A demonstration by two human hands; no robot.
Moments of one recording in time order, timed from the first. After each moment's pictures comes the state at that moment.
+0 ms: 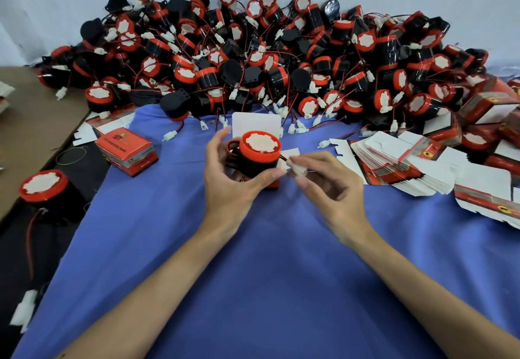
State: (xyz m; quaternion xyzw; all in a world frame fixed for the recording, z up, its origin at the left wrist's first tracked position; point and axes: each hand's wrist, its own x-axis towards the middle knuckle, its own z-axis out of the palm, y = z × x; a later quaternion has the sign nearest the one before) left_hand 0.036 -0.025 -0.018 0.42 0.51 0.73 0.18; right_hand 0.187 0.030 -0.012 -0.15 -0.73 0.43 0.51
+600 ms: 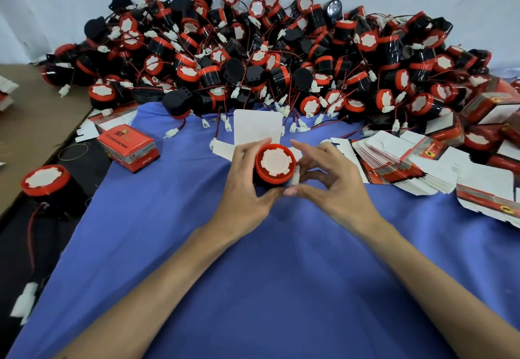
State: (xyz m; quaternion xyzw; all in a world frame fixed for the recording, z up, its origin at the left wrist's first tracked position) left_hand 0.039 -0.028 -0.024 0.59 0.56 0.57 0.12; right_hand 0.191 0.042 -0.003 -0.20 -0.79 0.39 0.43
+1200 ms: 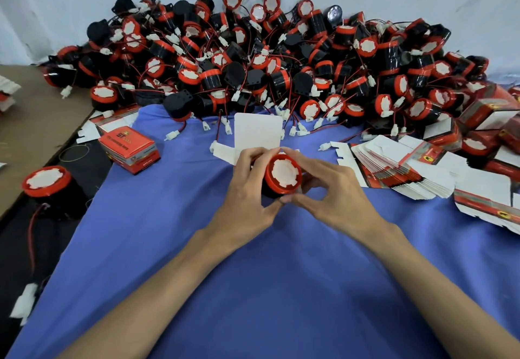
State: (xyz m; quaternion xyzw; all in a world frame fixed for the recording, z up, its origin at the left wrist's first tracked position) left_hand 0.038 -0.028 -0.034 0.65 0.57 0.49 0.02; right_hand 0.196 0.040 0.005 -0.20 -0.89 0.21 0.36
